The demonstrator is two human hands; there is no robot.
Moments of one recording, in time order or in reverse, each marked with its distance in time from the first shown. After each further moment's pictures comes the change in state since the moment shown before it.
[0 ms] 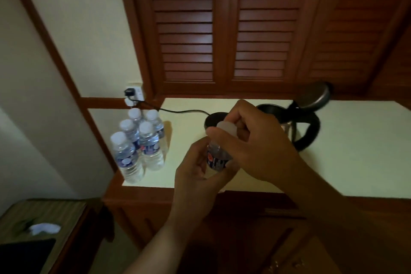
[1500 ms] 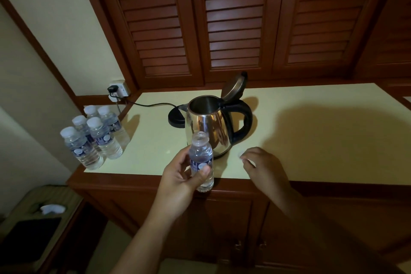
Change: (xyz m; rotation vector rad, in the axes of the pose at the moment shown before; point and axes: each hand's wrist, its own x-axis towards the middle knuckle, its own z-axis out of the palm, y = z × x) left_hand -0.035 -0.019 0.125 0.174 -0.040 -0.278; right_hand -0.087 0.262 -0.081 -0.305 -0.069 0.128
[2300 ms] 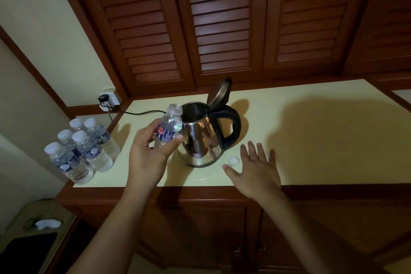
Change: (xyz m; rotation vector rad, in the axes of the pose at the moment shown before) left_hand 0.068 0.033 -0.026 0.310 0.292 0.111; right_hand 0.014 0.003 0.009 -0.414 -0.242 0.253
